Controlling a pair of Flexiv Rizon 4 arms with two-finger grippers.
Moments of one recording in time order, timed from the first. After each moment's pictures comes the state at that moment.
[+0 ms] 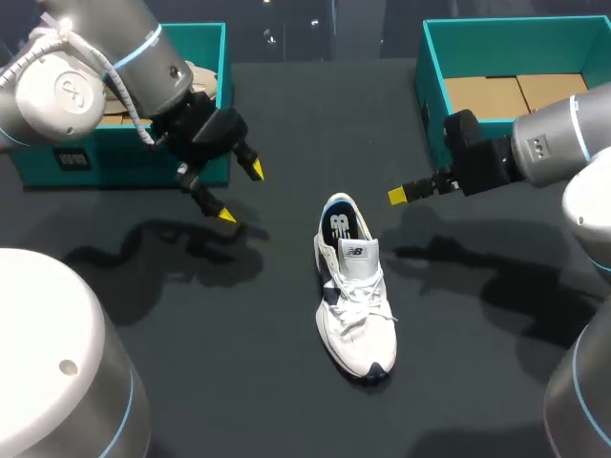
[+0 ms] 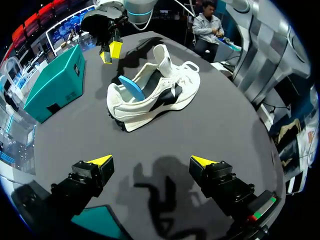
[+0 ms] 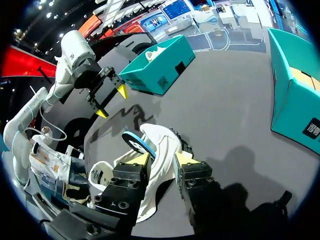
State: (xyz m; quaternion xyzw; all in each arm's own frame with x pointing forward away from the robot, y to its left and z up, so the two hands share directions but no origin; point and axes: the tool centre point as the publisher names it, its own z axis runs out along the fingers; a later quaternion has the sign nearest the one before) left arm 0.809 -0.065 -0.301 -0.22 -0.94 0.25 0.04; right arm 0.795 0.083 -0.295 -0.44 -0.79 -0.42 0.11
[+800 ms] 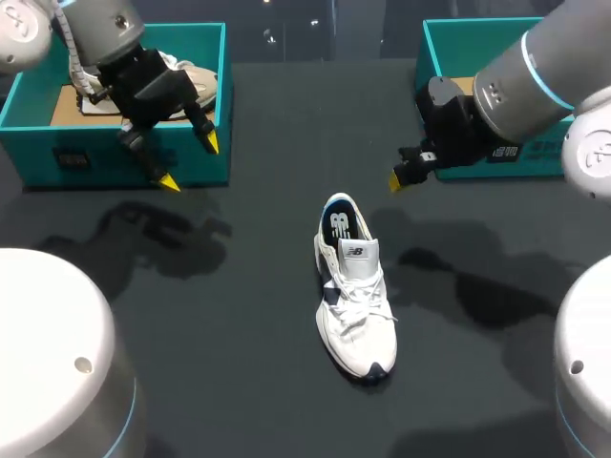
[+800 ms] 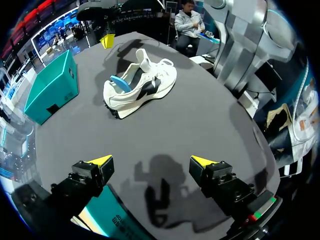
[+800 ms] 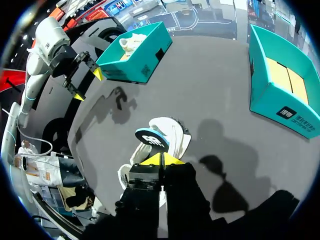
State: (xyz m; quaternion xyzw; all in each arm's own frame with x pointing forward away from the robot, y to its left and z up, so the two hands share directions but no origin) left arm 0.825 -0.004 -0.257 -0.27 -0.93 0.23 0.07; right arm 0.770 0.099 -0.244 -0.53 -0.80 -0.26 0.07
